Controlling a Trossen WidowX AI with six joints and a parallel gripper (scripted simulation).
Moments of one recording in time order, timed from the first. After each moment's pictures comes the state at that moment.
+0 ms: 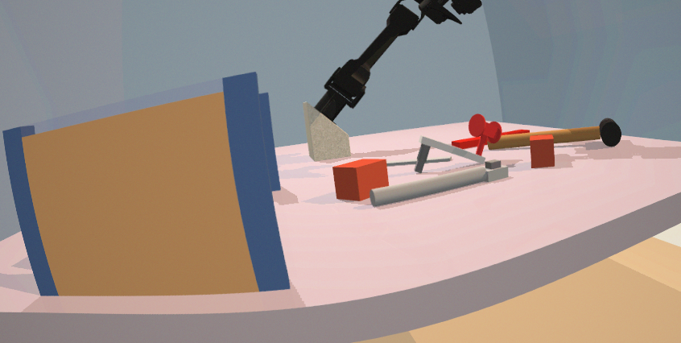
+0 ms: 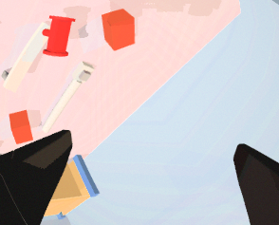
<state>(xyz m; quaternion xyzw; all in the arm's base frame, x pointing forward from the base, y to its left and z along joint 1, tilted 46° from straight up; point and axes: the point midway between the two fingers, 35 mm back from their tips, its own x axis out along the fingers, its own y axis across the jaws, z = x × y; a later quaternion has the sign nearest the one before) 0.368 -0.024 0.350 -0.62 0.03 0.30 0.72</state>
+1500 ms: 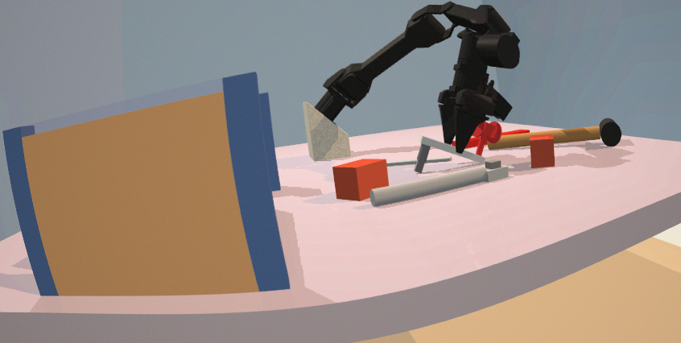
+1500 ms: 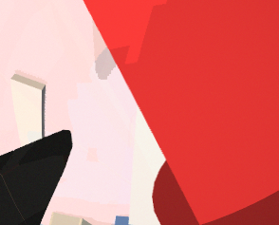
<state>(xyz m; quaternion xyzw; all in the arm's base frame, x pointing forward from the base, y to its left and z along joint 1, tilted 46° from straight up) 0.445 0.077 0.114 -0.30 0.46 0.52 0.65</state>
